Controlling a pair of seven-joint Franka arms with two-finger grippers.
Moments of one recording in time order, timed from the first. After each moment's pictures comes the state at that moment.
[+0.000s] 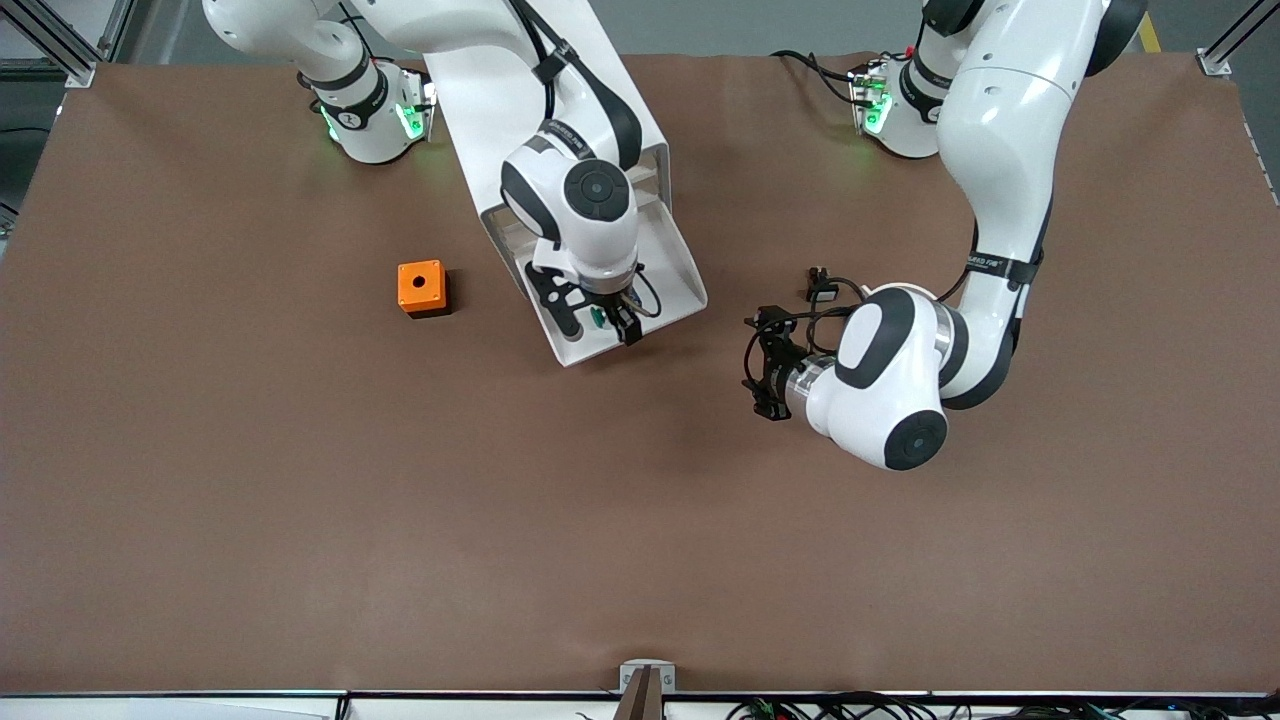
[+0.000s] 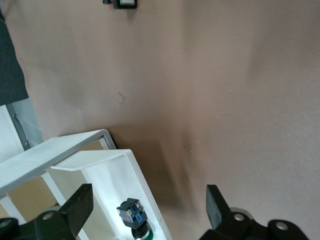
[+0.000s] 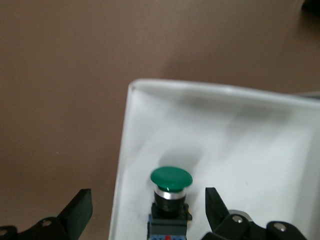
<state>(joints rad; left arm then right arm) -0.36 0.74 -0.07 -1.28 -0.50 1.58 -1.93 0.85 0.50 -0.09 -1.67 0.05 2.12 1.71</state>
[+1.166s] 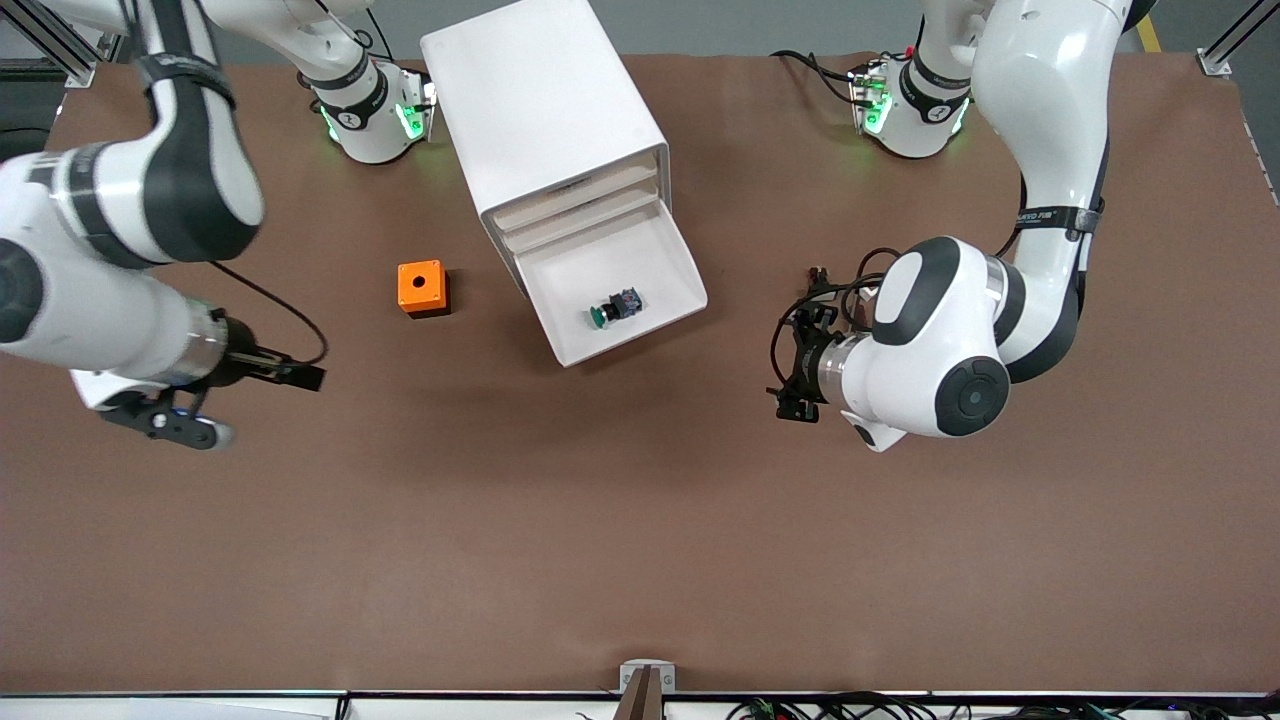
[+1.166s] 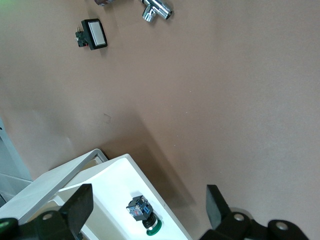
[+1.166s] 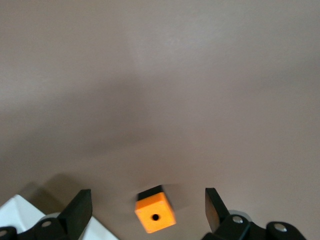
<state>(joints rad) -0.35 0.63 -0.06 -1.26 -0.40 1.59 -1.78 0.18 0.31 -0.10 -1.47 0.05 1.62 0.31</state>
